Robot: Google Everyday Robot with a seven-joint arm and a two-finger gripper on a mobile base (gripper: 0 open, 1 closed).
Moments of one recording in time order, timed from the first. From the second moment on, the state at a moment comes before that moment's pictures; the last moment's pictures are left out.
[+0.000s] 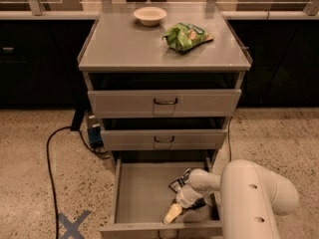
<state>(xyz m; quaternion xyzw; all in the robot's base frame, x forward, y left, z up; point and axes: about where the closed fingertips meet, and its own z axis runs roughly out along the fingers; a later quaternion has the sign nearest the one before) 0.535 -0.073 0.150 -0.46 0.85 0.25 0.08</state>
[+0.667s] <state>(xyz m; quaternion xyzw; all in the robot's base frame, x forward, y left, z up) 0.569 -0.137 0.197 -0.41 0.89 0.18 0.13</state>
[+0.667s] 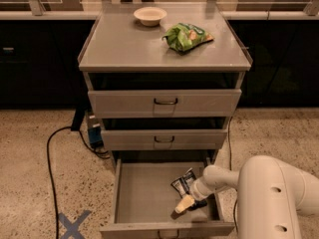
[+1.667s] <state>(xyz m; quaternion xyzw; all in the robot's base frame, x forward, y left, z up) 0.597 -0.143 0.152 -0.41 0.90 0.12 0.11</state>
